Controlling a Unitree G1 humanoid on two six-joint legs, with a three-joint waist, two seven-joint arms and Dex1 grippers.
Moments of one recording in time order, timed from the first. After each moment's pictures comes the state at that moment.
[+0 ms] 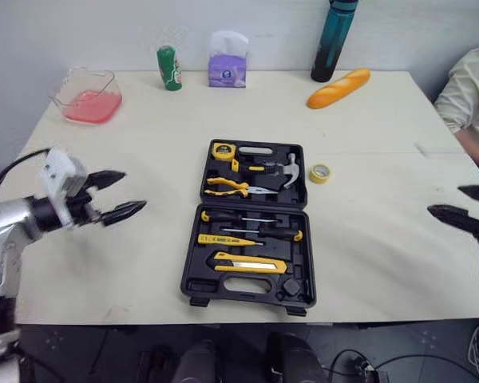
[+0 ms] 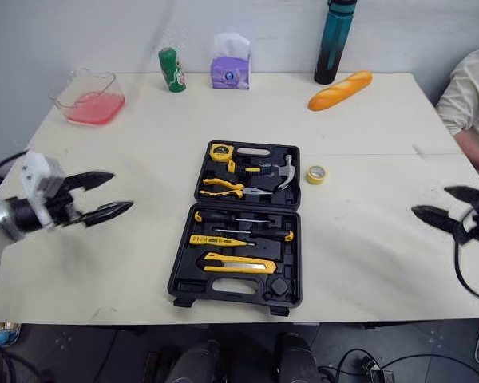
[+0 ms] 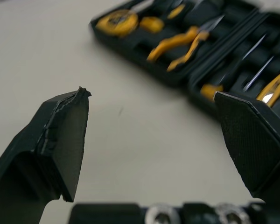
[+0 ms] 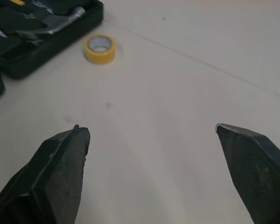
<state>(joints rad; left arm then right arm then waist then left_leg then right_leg) -0.50 0.78 0.23 -0.06 -0.54 0.50 -1.03 -0.42 -1.12 -0.31 0.22 0.44 0.50 1.11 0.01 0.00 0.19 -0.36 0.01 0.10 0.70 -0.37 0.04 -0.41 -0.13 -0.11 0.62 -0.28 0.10</state>
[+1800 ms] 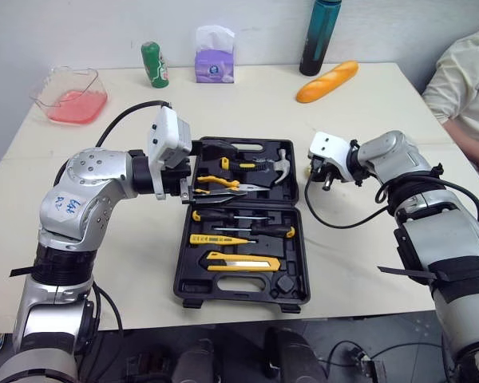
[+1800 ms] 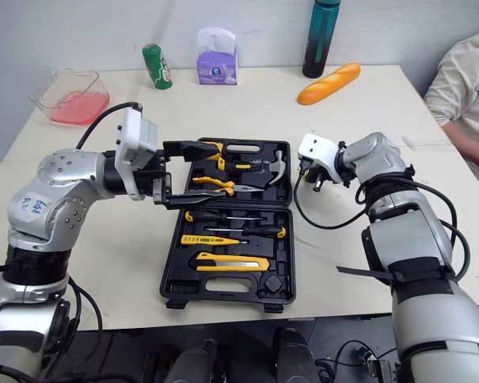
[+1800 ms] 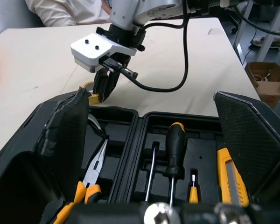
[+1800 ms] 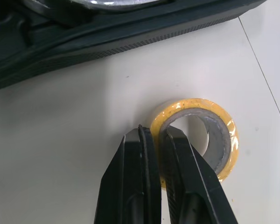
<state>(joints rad) -0.71 0.64 -0.02 -0.19 -0.52 0.55 -1.01 -1.32 -0.52 0.33 1.30 -0.31 -0.01 1.02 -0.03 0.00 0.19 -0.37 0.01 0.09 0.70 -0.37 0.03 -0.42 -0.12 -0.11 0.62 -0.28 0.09</state>
